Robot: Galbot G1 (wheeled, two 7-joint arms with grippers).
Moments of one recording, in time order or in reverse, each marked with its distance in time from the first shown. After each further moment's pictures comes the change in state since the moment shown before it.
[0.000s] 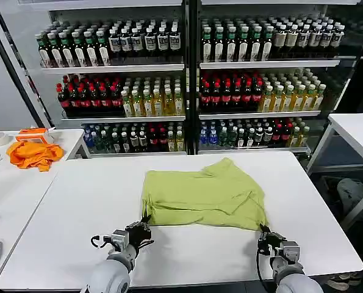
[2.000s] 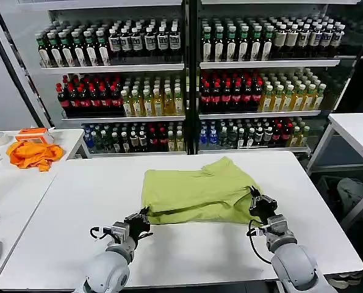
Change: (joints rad) left arm -0.065 0.006 0.007 -0.016 0.046 0.043 -0.004; right arm 0.271 -0.107 -0.139 -0.143 -0.279 0.198 -0.125
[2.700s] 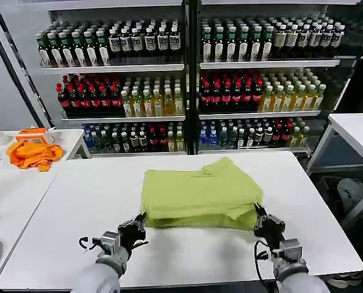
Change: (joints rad) left arm 0.089 0.035 -0.035 -0.101 -0.028 0.005 0.003; right arm -0.130 0.001 0.077 0.151 0.110 -0.038 0.025
